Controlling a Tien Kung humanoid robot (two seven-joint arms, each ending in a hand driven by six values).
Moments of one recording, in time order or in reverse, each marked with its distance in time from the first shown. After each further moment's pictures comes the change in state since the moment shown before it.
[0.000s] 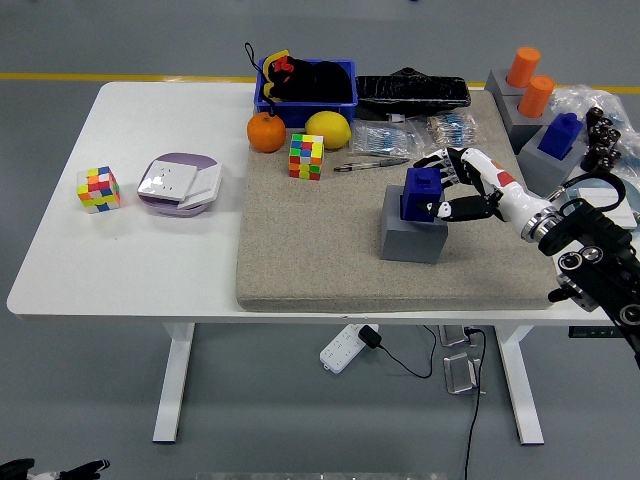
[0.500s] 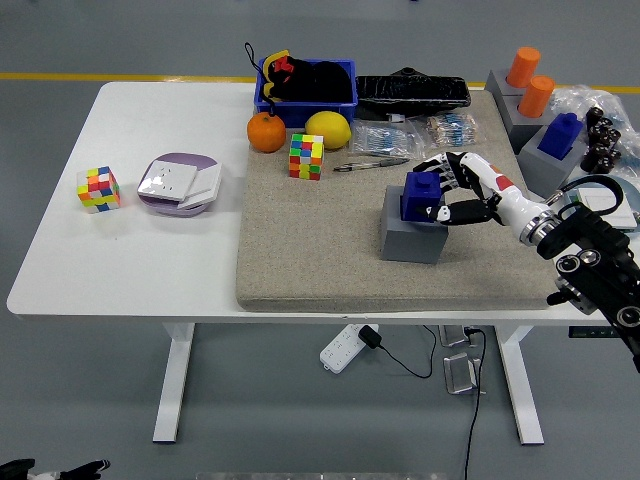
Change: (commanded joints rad) left arm 0.001 -0.002 0.002 0.000 -0.002 -0.001 -0.001; right arm 0.000 0.005 -0.013 -0.016 0.005 0.000 0.004
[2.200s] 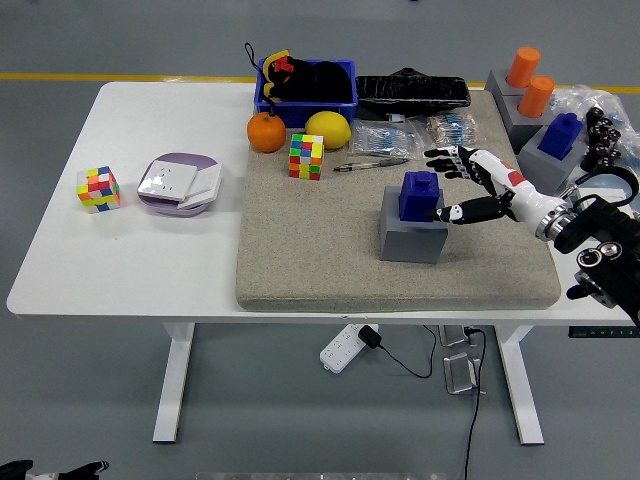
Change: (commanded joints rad) left arm 0.001 0.004 0.006 0.000 -0.010 -0.004 -0.003; right arm -0.031 -0.053 0.106 0.056 -0.108 0.139 -0.065
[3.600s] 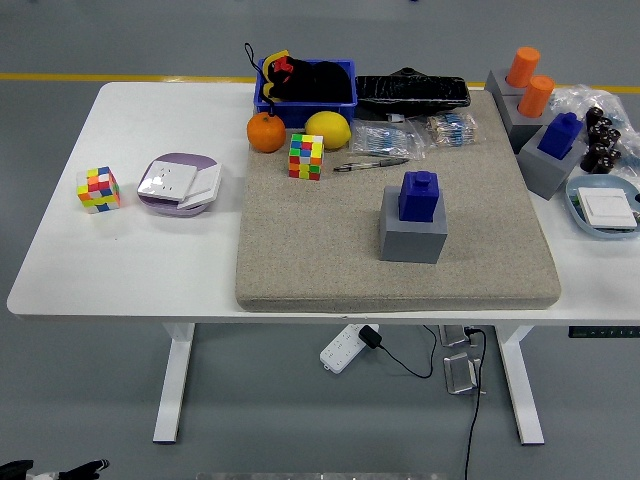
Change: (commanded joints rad) left arm 0.000 -0.003 0.012 0.003 -0.022 0.005 -0.006; right arm -0.357 -0.191 0.696 0.048 -0.257 0.020 -0.108
